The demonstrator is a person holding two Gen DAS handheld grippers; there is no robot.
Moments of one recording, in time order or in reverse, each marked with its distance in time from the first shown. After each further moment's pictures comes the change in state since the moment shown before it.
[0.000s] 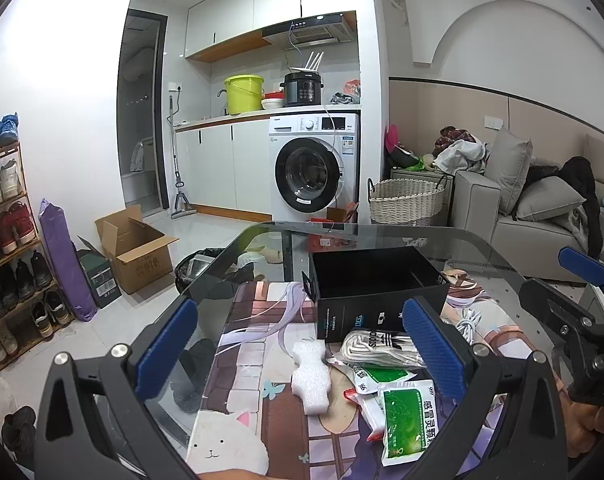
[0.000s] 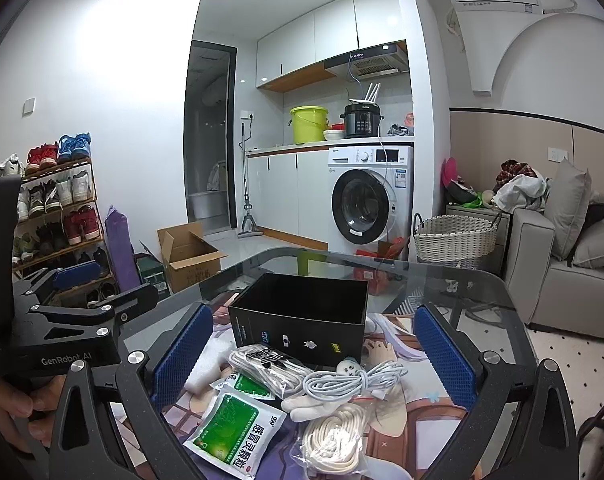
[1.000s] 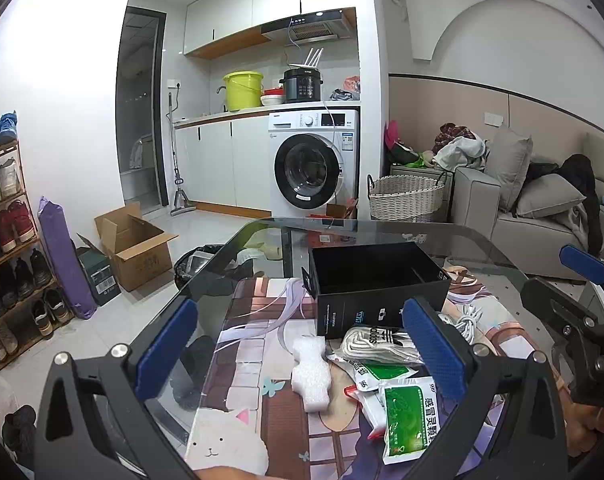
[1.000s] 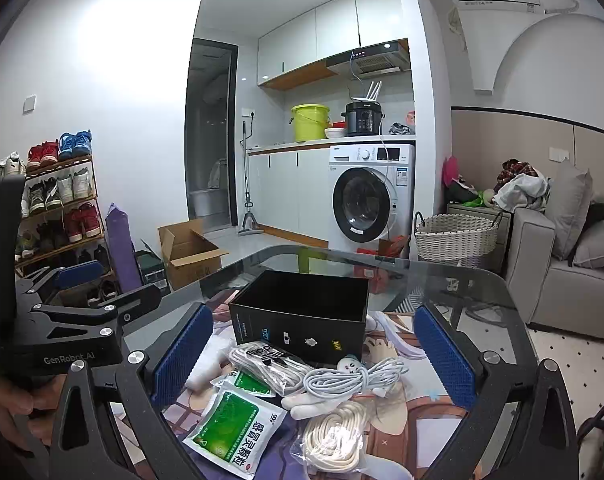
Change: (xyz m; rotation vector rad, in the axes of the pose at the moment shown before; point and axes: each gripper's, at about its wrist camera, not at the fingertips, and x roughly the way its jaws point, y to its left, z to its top) left arm 0.002 -0.001 0.001 0.003 0.013 -0.002; right arm 0.004 0.002 -0.005 -0.004 0.006 0.001
